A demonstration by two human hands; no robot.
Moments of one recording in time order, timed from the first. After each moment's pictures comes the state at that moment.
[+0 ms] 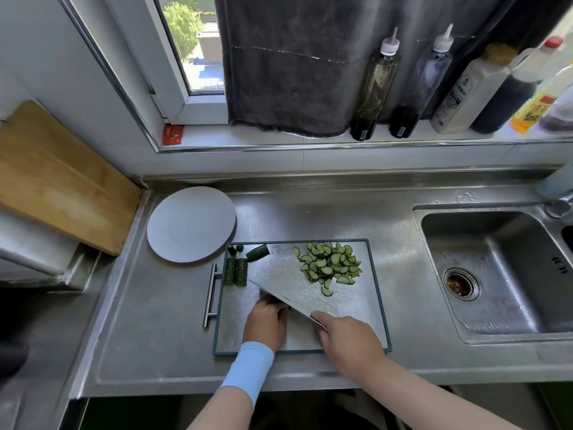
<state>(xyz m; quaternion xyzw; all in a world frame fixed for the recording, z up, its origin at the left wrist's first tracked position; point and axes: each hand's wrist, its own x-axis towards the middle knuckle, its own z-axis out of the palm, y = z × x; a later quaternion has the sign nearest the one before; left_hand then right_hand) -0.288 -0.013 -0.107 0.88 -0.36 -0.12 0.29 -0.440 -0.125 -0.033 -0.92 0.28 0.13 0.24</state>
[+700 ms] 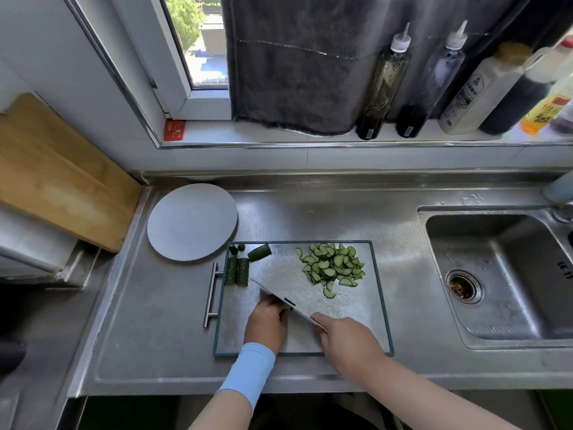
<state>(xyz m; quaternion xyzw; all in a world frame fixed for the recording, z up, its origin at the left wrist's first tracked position) -0.288 -0.014 -0.099 0.88 -0.36 -0.12 0.28 -0.433 -0.126 -0.032 -0.91 0.27 0.13 0.28</state>
